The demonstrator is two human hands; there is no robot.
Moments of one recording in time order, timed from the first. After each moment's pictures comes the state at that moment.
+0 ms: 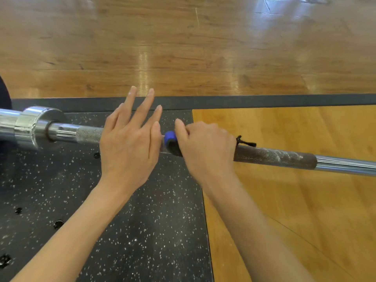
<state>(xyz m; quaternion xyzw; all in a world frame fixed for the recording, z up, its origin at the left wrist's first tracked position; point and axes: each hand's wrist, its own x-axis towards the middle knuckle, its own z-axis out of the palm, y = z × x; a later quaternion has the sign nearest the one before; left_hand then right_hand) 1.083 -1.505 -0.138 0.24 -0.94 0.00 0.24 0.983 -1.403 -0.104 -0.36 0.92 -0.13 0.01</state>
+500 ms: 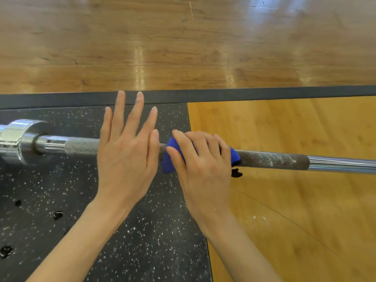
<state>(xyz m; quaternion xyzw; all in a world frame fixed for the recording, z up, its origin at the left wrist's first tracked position) 1.104 -1.471 -0.126 0.27 -0.94 -0.05 0.21 1.029 -1.351 -0.136 -0.41 0.87 -0.22 -0.15</state>
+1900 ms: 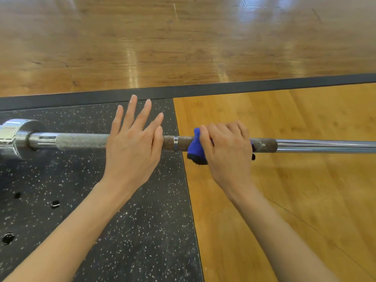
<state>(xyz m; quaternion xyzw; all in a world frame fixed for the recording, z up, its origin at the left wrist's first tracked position) 1.092 -1.443 -0.121 0.24 -0.96 -0.05 0.15 0.974 -1.295 -0.128 -0.36 0.90 -0.21 -0.13</state>
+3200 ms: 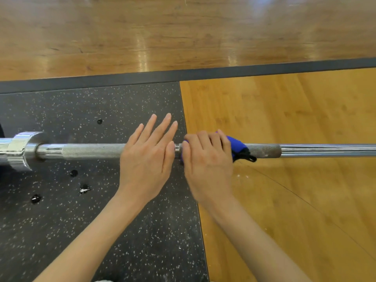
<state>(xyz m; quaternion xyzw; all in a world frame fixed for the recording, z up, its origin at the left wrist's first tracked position) 1.146 -1.383 -0.127 0.22 -0.97 -0.05 0.13 1.058 -1.266 -0.121 -0.39 0.90 -0.19 -0.09</state>
